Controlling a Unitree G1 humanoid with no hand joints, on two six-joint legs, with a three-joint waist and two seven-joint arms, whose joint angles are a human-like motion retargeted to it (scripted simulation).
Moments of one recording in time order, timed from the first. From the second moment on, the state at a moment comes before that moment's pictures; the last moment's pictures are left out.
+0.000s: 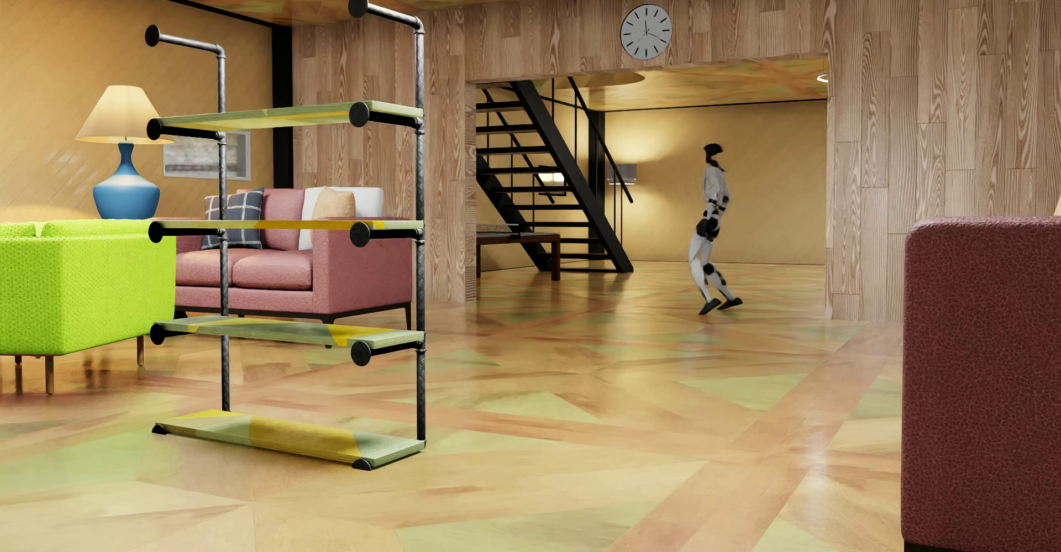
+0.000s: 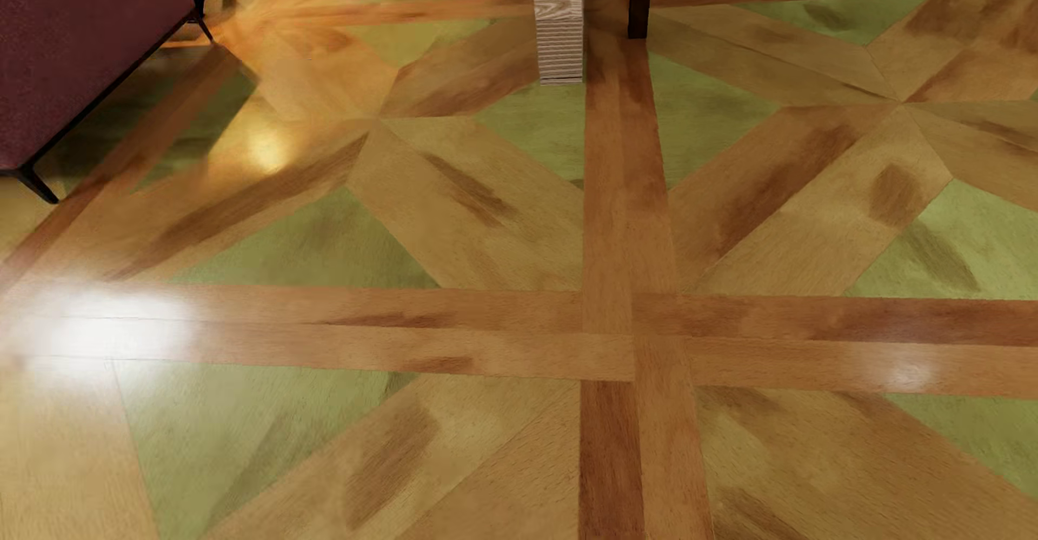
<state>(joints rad) -0.23 -0.09 -0.03 0.09 -0.27 -0.04 0.00 0.00 0.06 0.65 0.76 0.36 0.35 0.24 -0.31 0.42 -0.45 0.00 0.00 -0.37 0.15 0.80 0.74 0.00 0.00 0.00 0.00 0.00 0.00</state>
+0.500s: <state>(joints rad) -0.50 0.13 0.13 0.13 -0.27 -0.05 0.00 0.00 0.08 0.83 0.66 0.47 0.34 0.31 -0.28 0.34 -0.42 0.00 0.00 -0.50 0.27 0.86 0.50 0.00 0.00 0.00 0.00 0.00 0.00</state>
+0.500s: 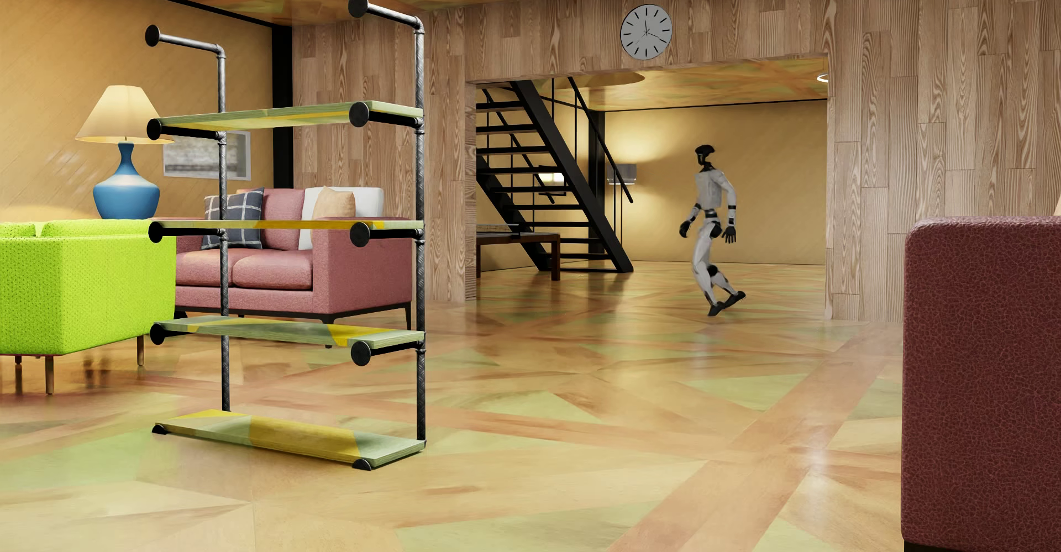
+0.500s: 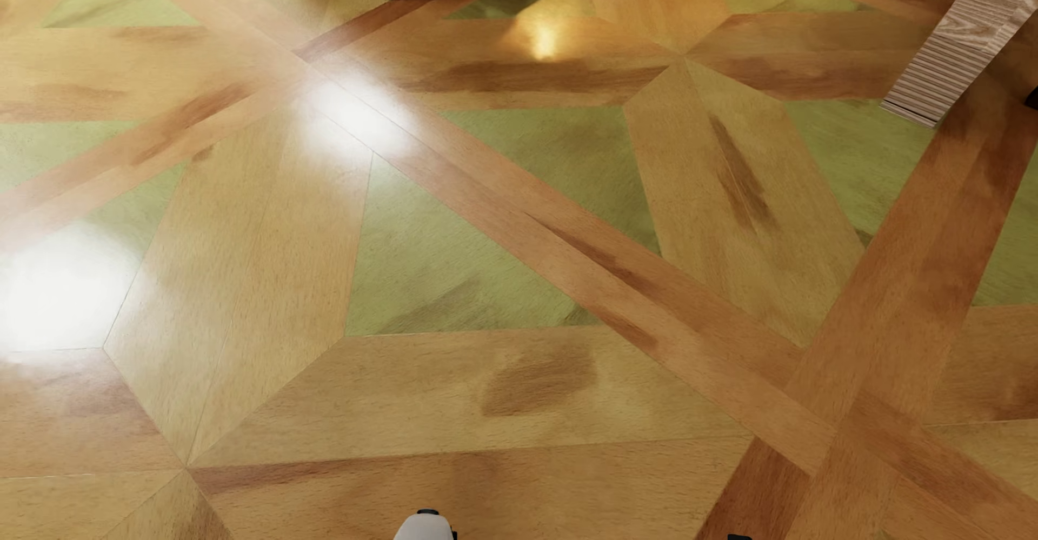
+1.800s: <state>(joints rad) -0.33 0.04 0.09 -0.23 -0.19 -0.13 0.00 0.00 0.11 0.68 1.32 0.42 0.26 0.11 -0.02 0.40 -0.36 0.00 0.00 -0.71 0.33 0.92 0.74 0.00 0.00 0.00 0.00 0.00 0.00</state>
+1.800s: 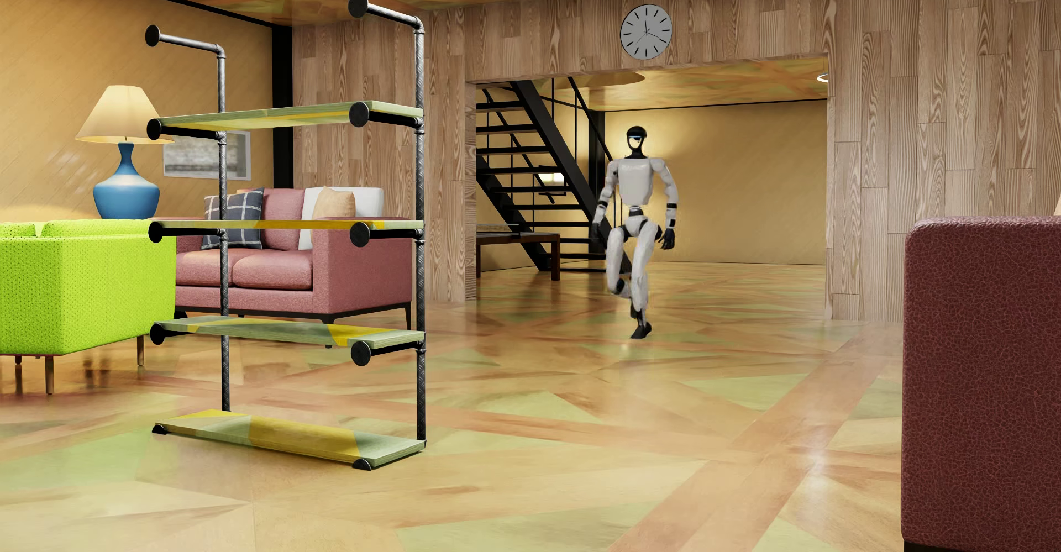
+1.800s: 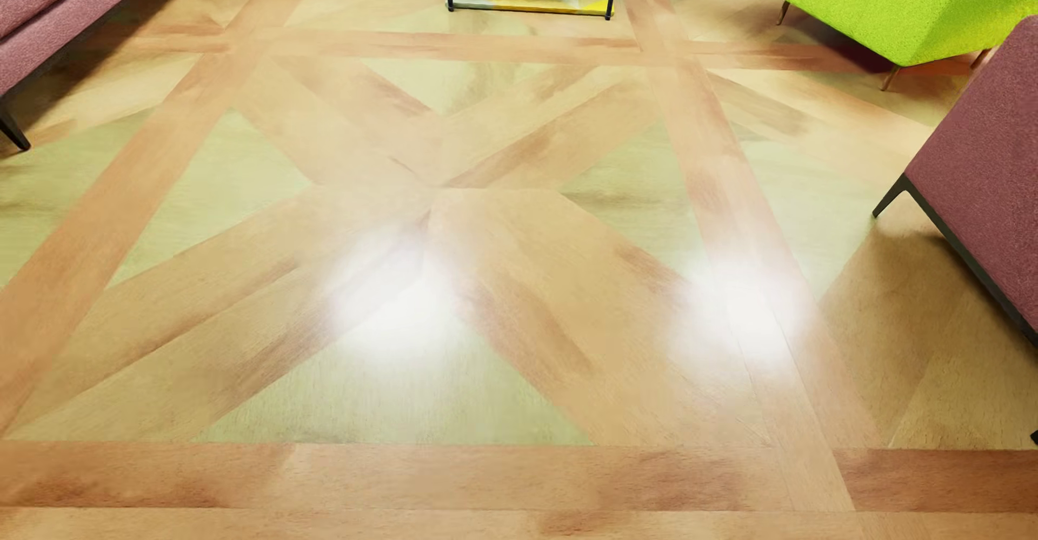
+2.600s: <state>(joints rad) -0.42 0.35 0.22 -0.02 -0.07 -0.08 0.00 0.00 0.08 0.48 0.55 0.52 0.20 -0.35 -0.28 0.40 -0.39 0.00 0.00 -0.78 0.18 0.98 0.34 0.00 0.00 0.00 0.00 0.00 0.00</state>
